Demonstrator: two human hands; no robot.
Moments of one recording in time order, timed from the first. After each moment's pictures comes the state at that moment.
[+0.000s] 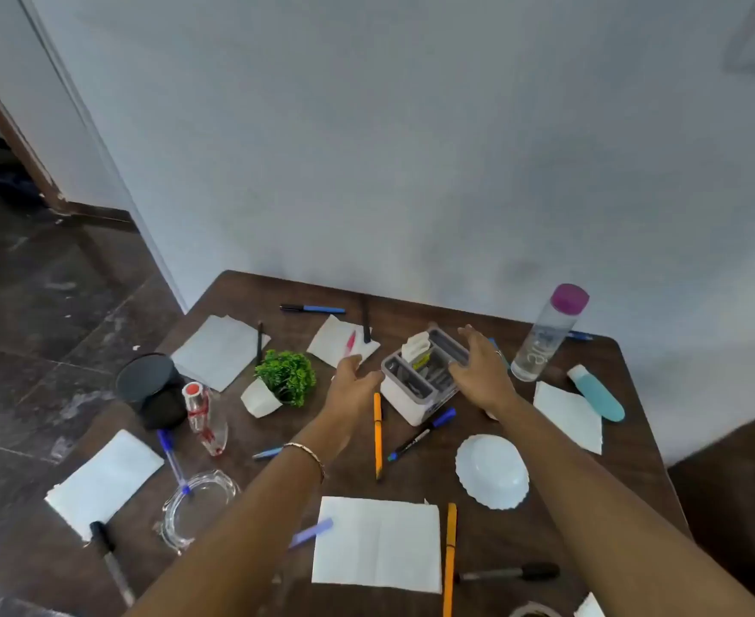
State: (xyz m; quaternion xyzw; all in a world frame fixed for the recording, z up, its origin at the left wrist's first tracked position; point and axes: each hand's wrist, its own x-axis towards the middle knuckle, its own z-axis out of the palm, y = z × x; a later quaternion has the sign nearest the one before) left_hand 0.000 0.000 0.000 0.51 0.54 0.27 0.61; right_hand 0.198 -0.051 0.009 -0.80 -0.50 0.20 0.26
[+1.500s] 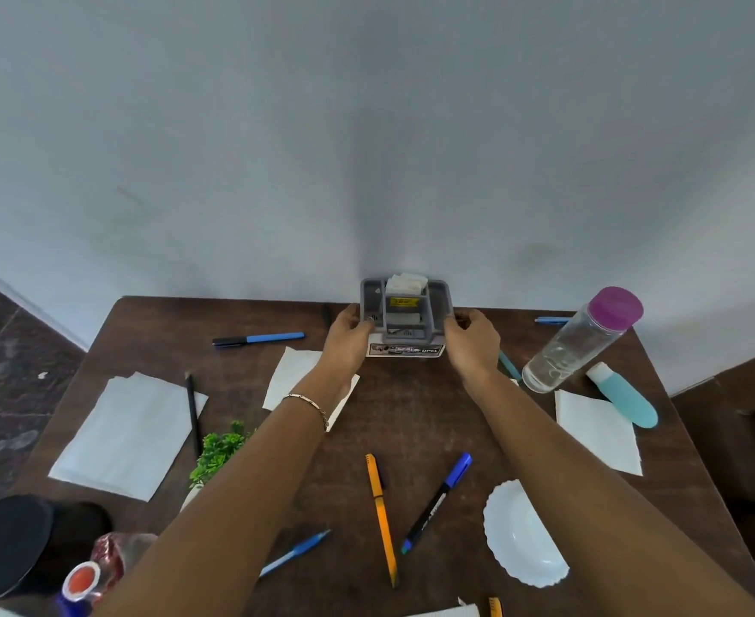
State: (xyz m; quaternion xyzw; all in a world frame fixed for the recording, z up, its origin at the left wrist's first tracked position) left_hand 0.095 0.176 -0.027 0.51 0.50 0.19 0.68; right_hand 0.227 0.080 -0.017 -0.85 -0.18 0.21 0.44
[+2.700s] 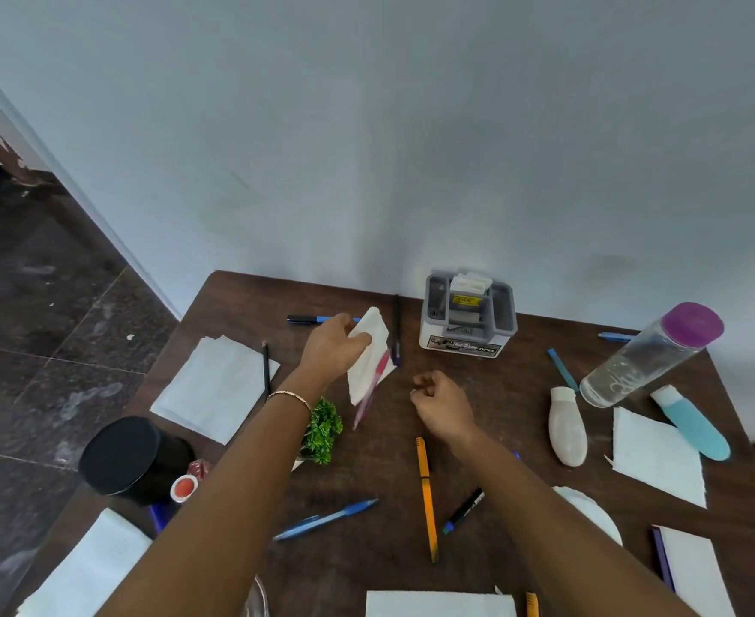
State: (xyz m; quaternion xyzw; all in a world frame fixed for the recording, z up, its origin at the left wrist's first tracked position) left_hand -0.010 0.188 -0.008 0.71 0.58 0.11 0.39; right_hand 0.122 0.062 -0.061 -0.80 -0.35 0.38 0.31
